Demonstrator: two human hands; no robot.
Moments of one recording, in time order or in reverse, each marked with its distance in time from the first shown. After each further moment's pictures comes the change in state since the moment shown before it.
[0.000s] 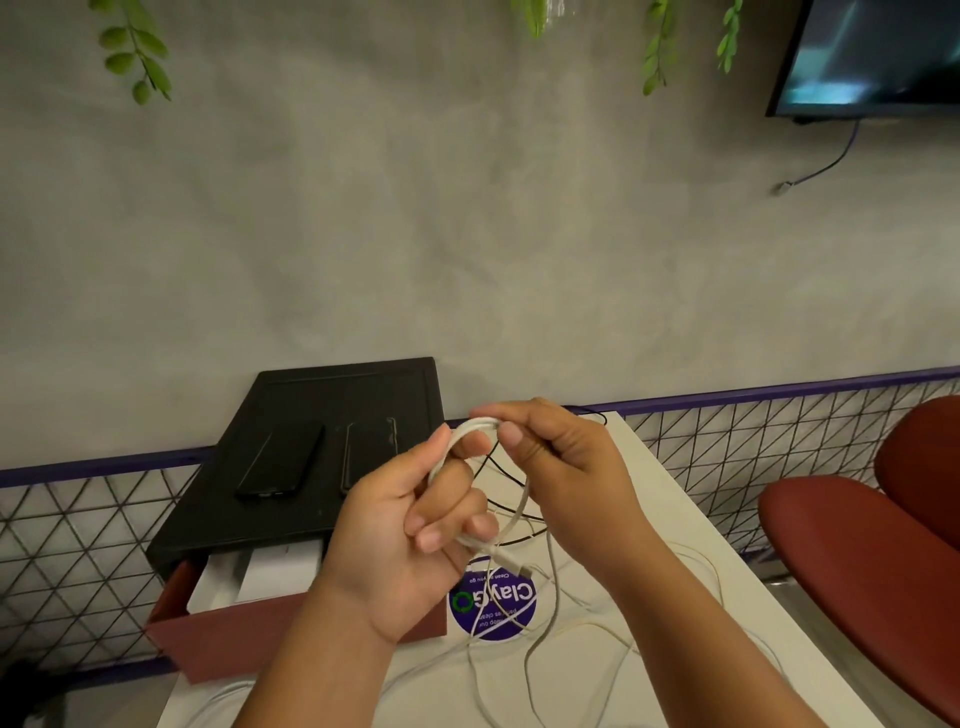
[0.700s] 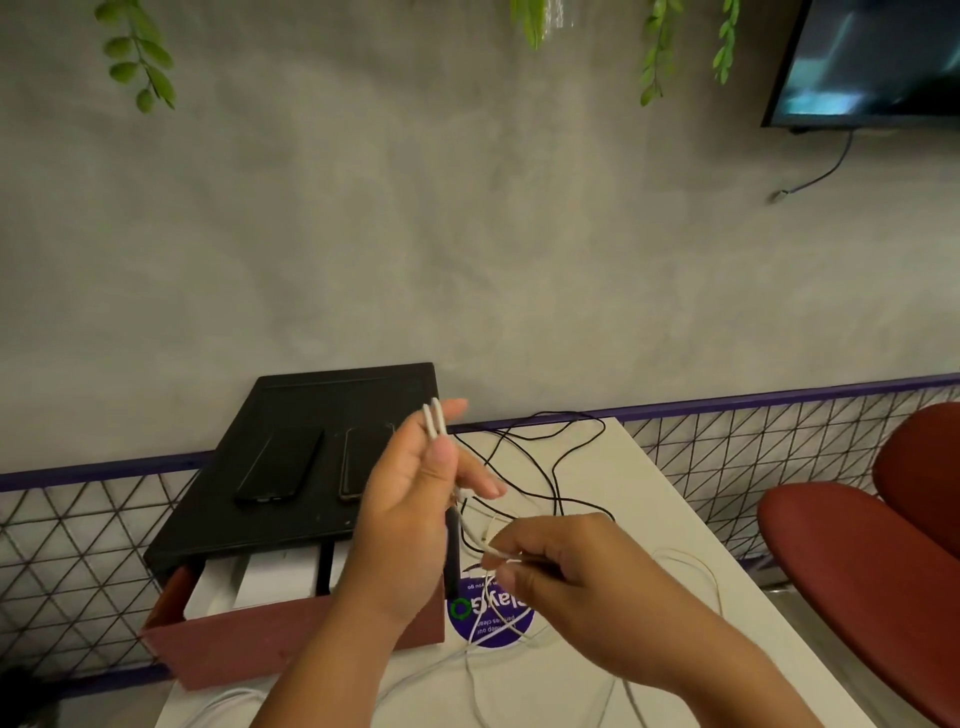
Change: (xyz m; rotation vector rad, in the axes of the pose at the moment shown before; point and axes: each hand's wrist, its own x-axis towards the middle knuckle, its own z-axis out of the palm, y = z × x) left_hand 0.007 -0.013 -0.008 0.845 0.183 0.516; right_hand -0.040 -0.012 -0.018 -0.493 -0.455 0.171
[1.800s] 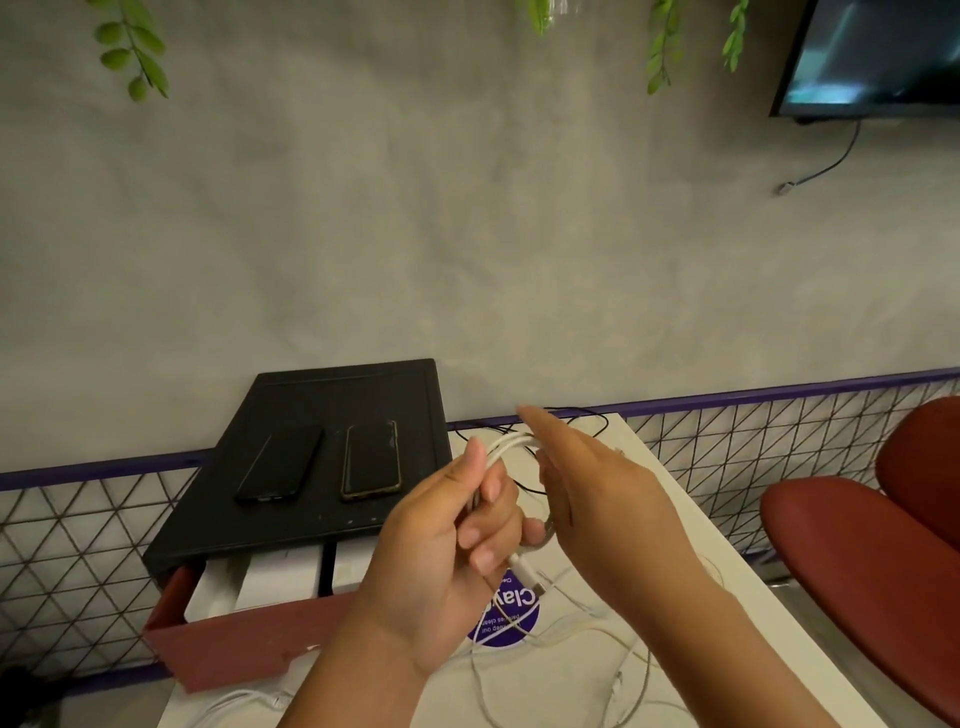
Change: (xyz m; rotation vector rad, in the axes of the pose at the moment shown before) left_hand -0.008 0.014 0.010 -0.662 -0.170 -0.488; right_hand 0.032 0.017 0.004 -0.533 0.577 -0.166
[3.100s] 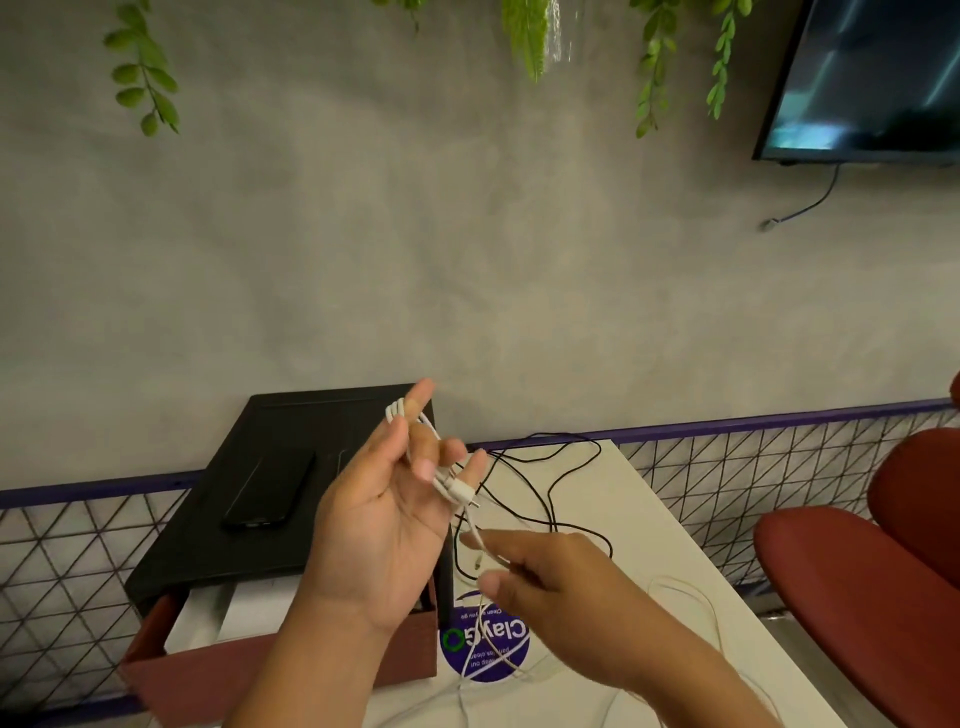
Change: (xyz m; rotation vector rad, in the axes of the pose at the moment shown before) left_hand 0.016 0.031 0.001 -0.163 0.110 0.289; right_hand -0.010 -0.005 -0.006 0.609 -0.608 0.280
